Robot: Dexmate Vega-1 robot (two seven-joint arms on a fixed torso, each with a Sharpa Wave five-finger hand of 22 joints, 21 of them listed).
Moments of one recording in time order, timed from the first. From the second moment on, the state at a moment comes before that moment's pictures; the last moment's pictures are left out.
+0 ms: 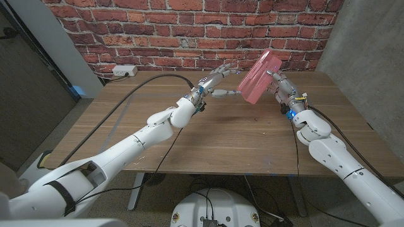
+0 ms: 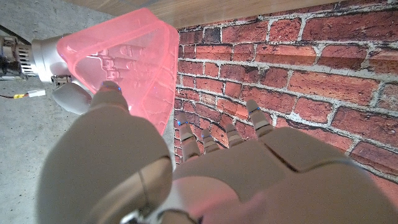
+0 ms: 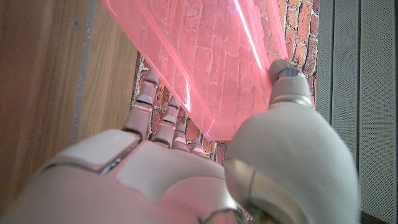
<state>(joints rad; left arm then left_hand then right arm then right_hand) 0.60 0.52 0.77 -1.56 0.50 -0.18 0.29 0.85 -0.09 0.14 0.05 0.23 0.26 -0.22 0.27 0.24 -0.09 -0.16 0.25 0.32 -0.15 0.00 0.27 0.25 -0.13 0.21 0.60 0.17 -1.08 -0.63 -0.22 -1.76 0.82 0.19 -0.06 0.94 -0.06 0.16 -0.20 0.75 -0.17 -0.05 0.20 0.19 -0.11 0.05 0.28 0.24 0.29 0.02 0.27 0.36 0.47 0.18 0.32 0.24</state>
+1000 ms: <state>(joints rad) 0.61 0.52 0.75 -1.51 0.44 -0.30 0.27 0.86 -0.08 0.14 0.04 0.23 0.28 -0.22 0.27 0.24 -0.07 -0.17 0.25 0.32 -0.14 -0.02 0.27 0.25 -0.11 0.21 0.59 0.17 -1.08 -0.63 -0.22 -1.76 0.84 0.18 -0.06 0.94 -0.06 0.16 -0.20 0.77 -0.17 -0.05 0.21 0.19 -0.09 0.04 0.28 0.24 0.31 0.03 0.28 0.37 0.47 0.17 0.32 0.24</state>
